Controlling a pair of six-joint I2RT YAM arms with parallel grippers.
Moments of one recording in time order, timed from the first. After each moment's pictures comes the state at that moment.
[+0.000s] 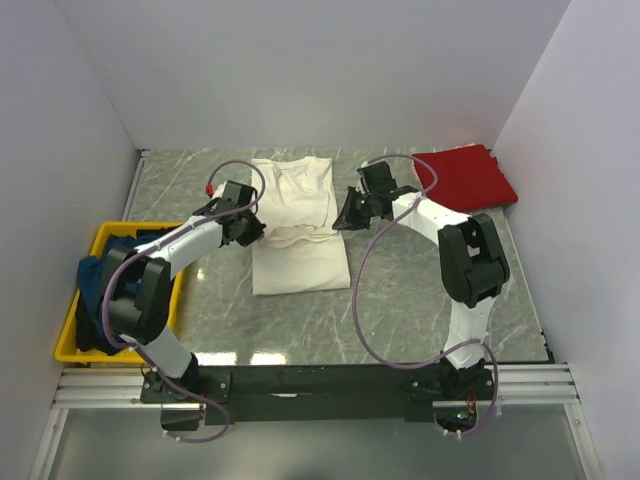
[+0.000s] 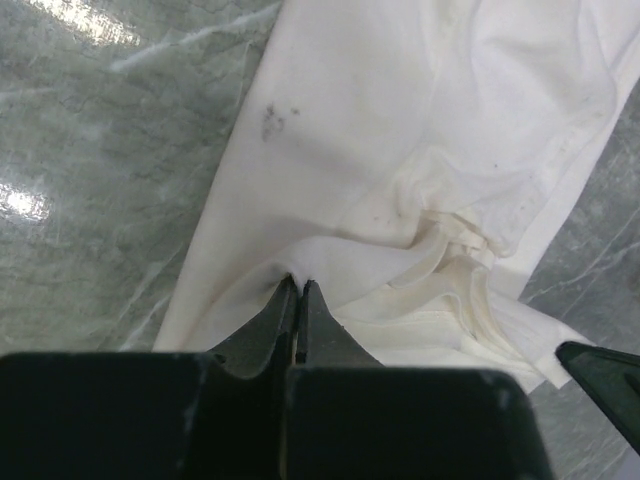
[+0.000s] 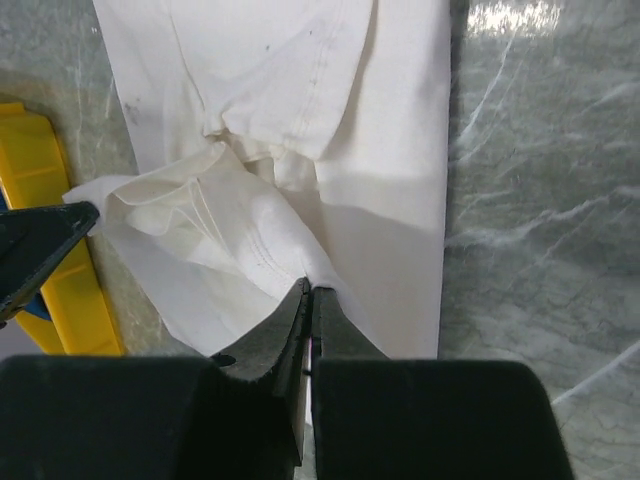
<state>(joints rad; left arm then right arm) -0.36 1.62 1.06 -0.34 -0.13 -0.97 0.39 1.91 1.35 -0.32 -0.36 0.64</state>
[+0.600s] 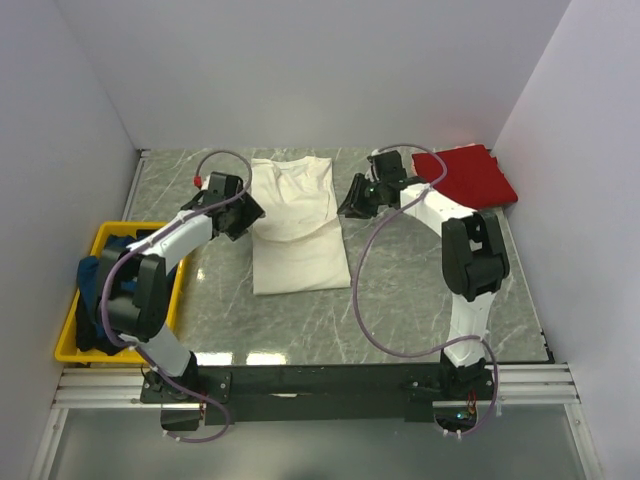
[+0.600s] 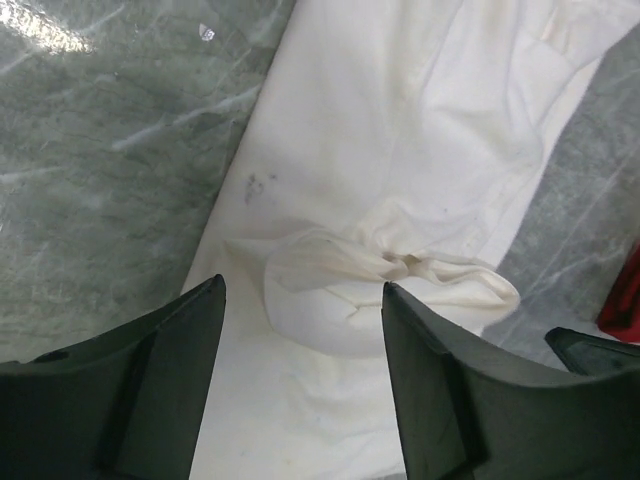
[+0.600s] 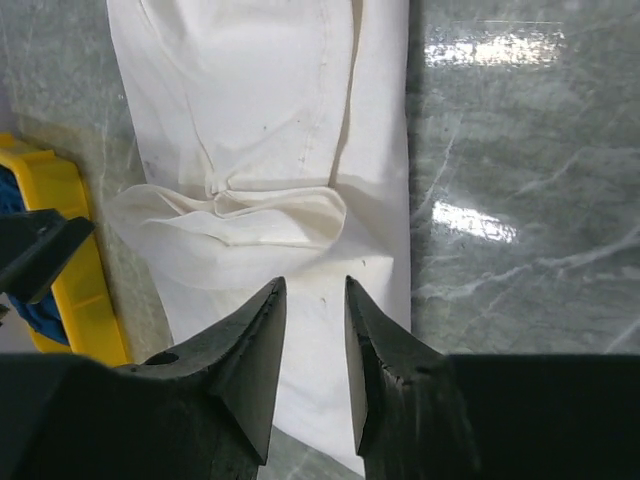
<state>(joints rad) -0.27 1.65 1.10 -0.29 -0.05 -0.95 0.32 1.99 1.46 -0.34 -0.40 0.61</state>
